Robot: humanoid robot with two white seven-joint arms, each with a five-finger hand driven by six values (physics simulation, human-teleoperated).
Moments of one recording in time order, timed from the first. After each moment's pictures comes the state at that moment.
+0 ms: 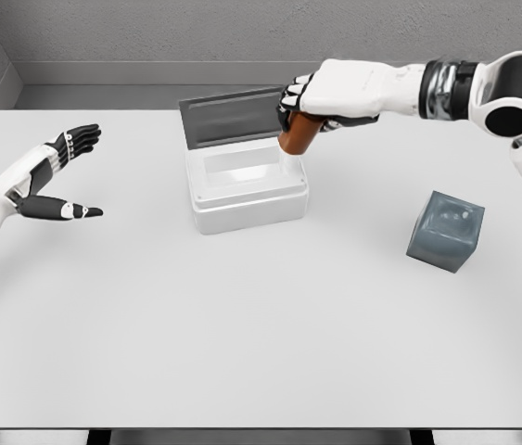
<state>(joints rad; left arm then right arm) -0.59 0.94 -1.01 -1.24 0.74 -0.61 -0.14 -1.01 -0.53 0.75 -1.33 0.45 -0.61 0.61</state>
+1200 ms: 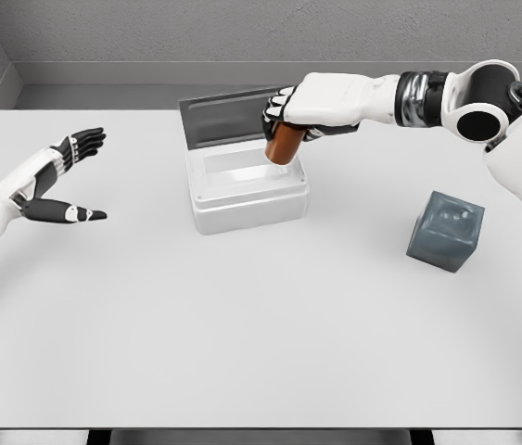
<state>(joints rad) -0.58 0.93 -1.01 -1.24 0.73 -0.61 -0.14 -1.02 -0.48 0.78 -1.25 0.46 -0.61 0.61</state>
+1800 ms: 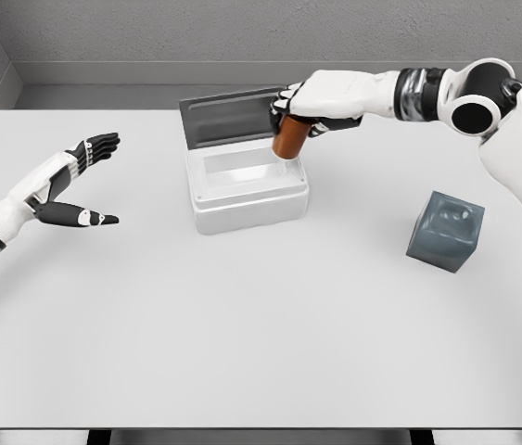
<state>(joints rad) -0.58 0.90 -1.01 -1.24 0.69 -0.61 -0.14 -1.04 -0.43 0.78 -1.12 0.47 -0.61 0.61</state>
